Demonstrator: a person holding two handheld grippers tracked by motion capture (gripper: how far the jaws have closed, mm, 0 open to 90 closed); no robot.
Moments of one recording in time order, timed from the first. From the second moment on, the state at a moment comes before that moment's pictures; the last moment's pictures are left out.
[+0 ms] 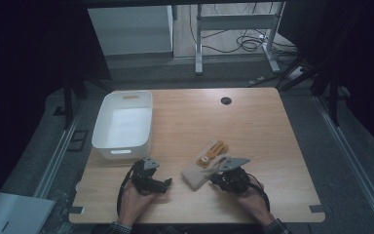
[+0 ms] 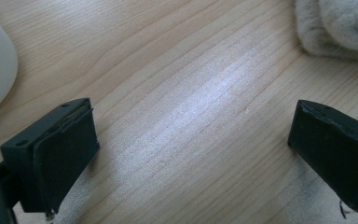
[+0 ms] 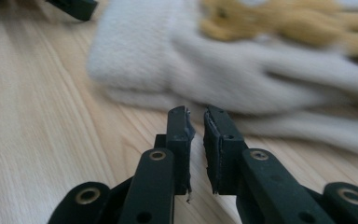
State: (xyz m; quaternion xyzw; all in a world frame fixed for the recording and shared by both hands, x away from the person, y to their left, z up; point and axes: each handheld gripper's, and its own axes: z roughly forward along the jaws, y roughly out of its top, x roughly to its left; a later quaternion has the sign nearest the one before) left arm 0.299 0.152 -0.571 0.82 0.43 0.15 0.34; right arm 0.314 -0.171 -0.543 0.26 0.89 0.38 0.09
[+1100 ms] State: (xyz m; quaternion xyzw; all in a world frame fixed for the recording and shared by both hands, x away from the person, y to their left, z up) left arm 0.348 0.045 -0.522 0.87 0.33 0.08 0.36; right arm 0.326 -0.279 -0.545 0.38 0.84 0.35 0.19
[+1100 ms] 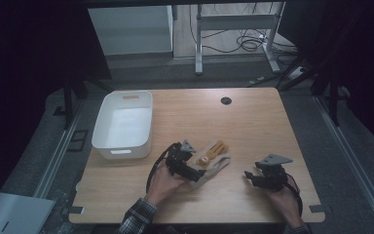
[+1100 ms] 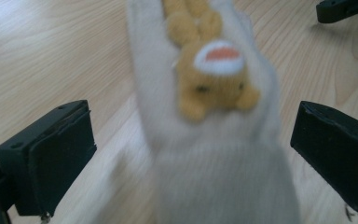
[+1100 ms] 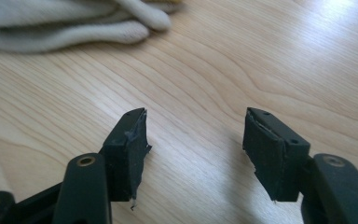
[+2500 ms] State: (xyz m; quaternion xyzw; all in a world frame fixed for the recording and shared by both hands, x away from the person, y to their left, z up) left arm 0.361 0.022 -0.533 0.88 0.33 0.05 0.33; right arm 0.328 -0.282 -0.550 0.38 0.83 0.35 0.19
